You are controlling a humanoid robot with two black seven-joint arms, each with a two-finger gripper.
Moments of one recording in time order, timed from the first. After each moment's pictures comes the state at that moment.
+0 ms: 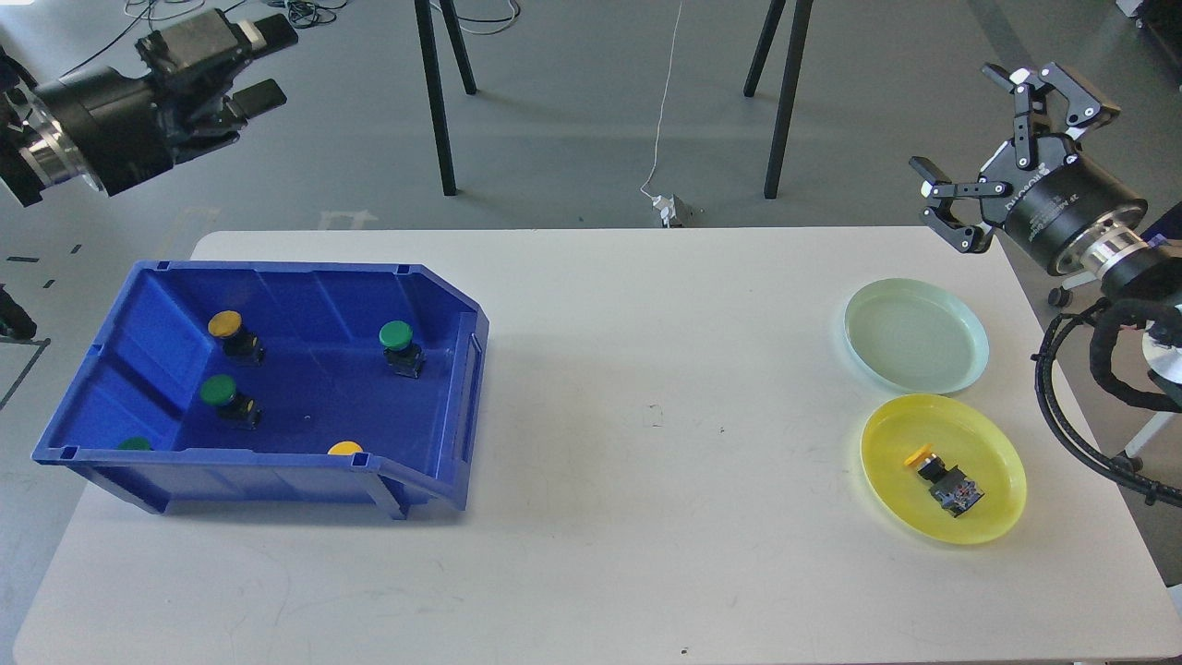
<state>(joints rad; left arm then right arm) -0.92 0.87 -0.54 -1.01 1.18 -0.49 -0.49 0.69 -0.79 0.71 1.32 0.02 0.12 0.14</state>
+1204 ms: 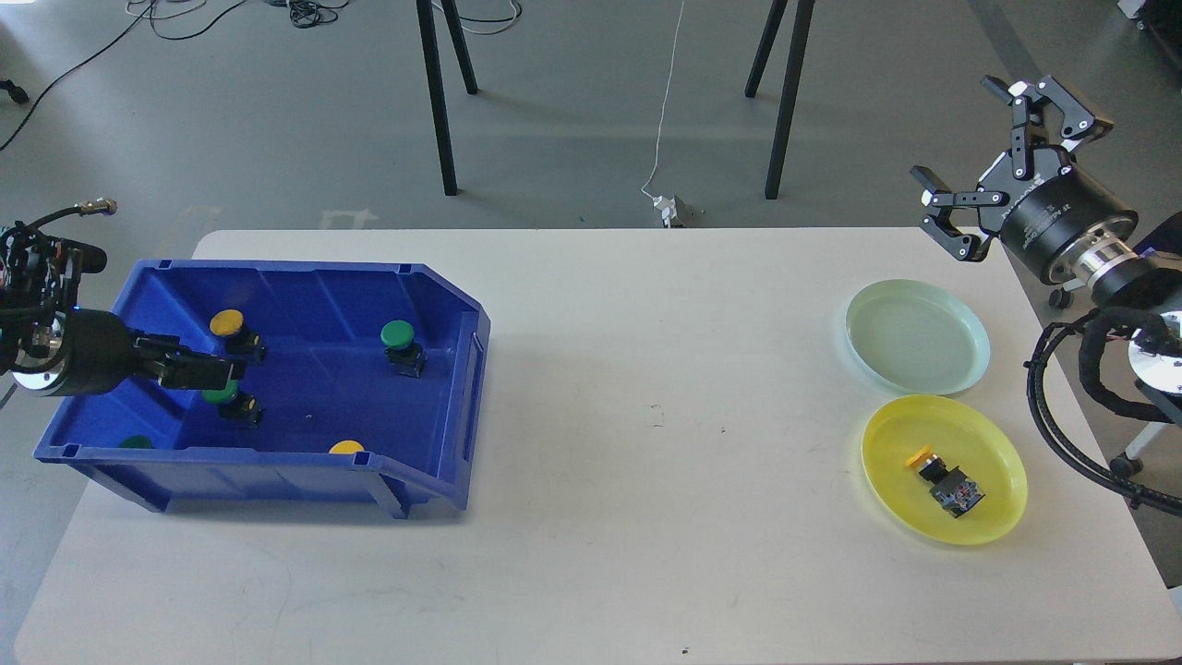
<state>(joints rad) -0.85 0.90 -0.25 -0.90 1.79 -0.44 -0.49 0.60 -0.76 0.78 1.29 0.02 0.11 0.16</state>
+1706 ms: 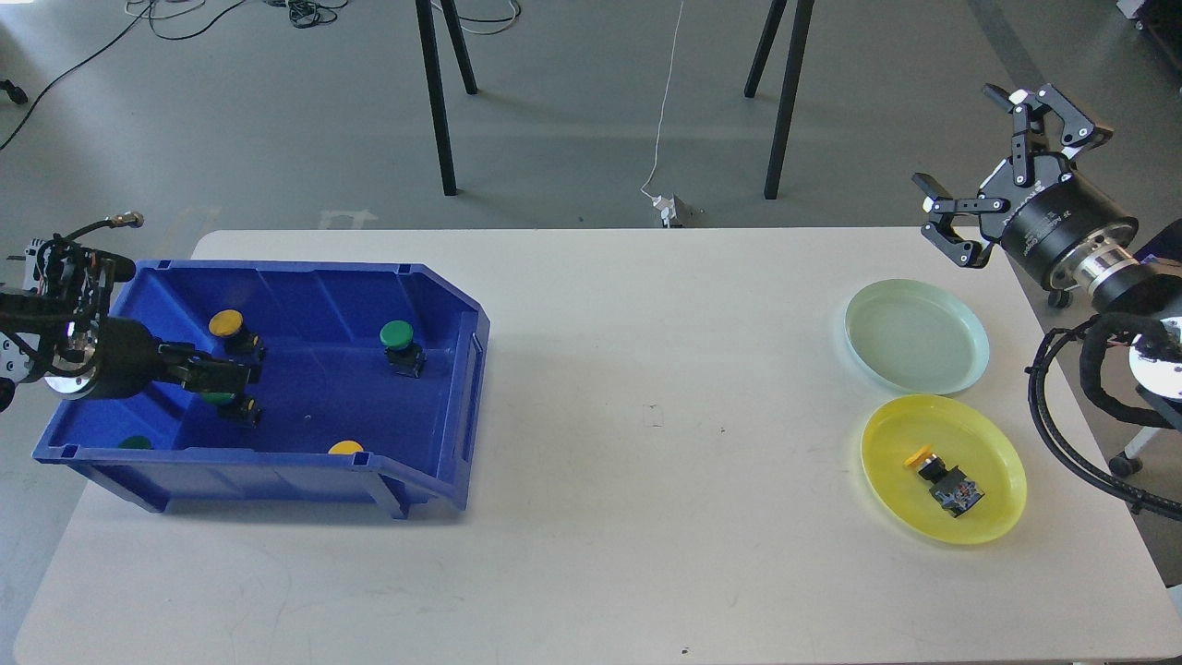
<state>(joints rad) -0.85 0.81 -0.24 -0.79 1.79 -0.44 -0.49 0.58 -0.76 0.78 1.29 0.02 0.11 0.16</state>
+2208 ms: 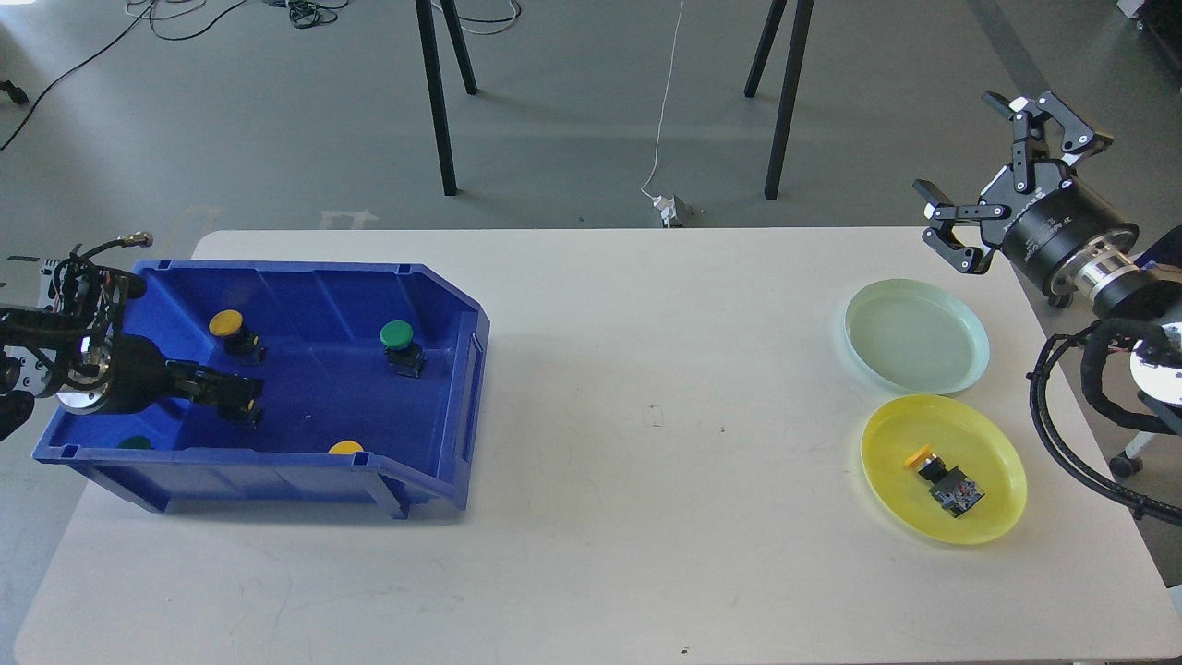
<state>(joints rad) -0.82 0.75 -0.24 -0.70 1.79 -0.44 -0.49 0.57 -0.77 0.78 1.29 0.02 0.12 0.16</state>
